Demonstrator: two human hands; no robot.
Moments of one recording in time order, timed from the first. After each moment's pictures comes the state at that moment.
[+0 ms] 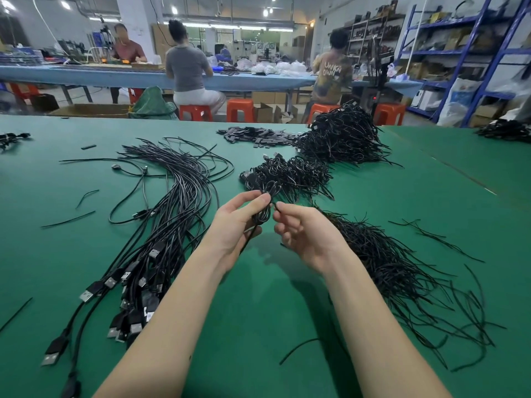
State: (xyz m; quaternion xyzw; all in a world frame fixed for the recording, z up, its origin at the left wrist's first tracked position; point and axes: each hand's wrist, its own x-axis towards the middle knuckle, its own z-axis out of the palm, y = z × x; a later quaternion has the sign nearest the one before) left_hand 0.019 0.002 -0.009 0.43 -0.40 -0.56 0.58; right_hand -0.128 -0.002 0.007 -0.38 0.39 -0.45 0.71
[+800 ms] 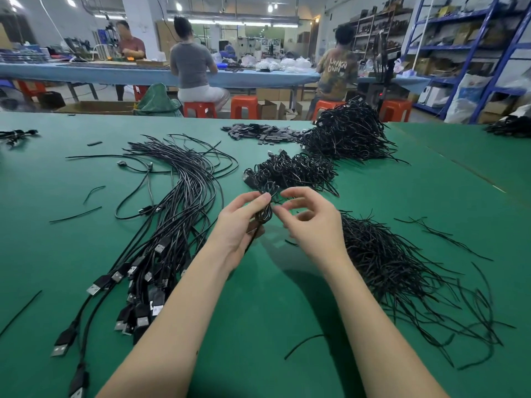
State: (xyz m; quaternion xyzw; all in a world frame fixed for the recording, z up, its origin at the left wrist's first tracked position) left_hand 0.019 -0.002 -0.018 0.45 -0.36 -0.56 0.60; right_hand -0.128 -0.007 -0.017 -0.62 0.48 -0.53 0.32
